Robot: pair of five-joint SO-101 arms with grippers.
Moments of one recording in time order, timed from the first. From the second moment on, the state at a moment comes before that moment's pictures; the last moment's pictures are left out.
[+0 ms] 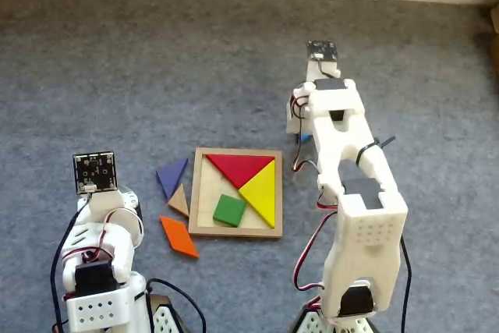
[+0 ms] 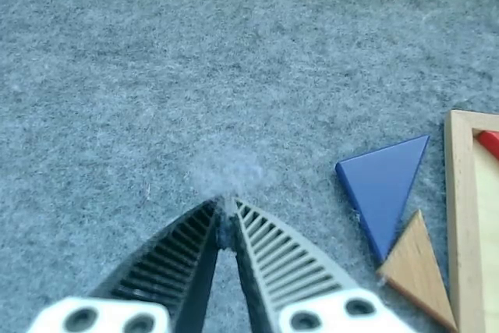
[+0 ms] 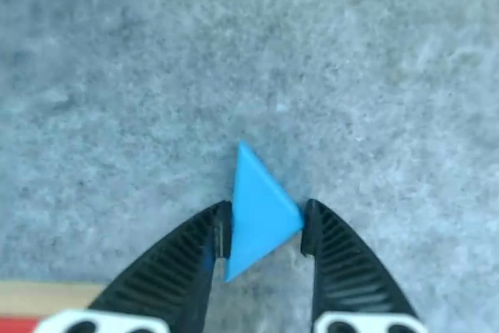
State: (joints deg) left arm -17.3 -102.5 96.0 57.4 1.1; right arm -13.2 27.6 -6.3 59.8 -2.2
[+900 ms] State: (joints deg) left arm -17.3 -102.5 96.0 57.4 1.1; right arm -21.9 -22.0 34.8 59.9 19.3
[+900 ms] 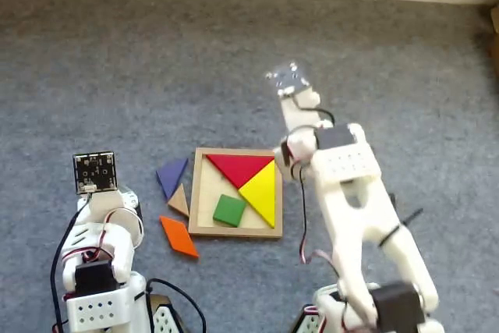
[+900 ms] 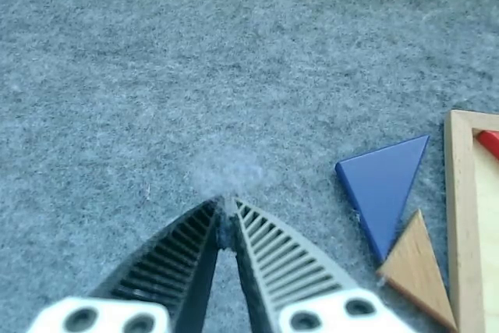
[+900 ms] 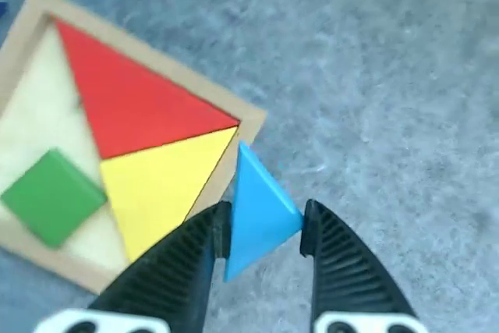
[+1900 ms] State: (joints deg) left arm -17.3 -102.5 96.0 57.4 1.1; right arm -41.5 -32.4 56.1 51.0 45.4
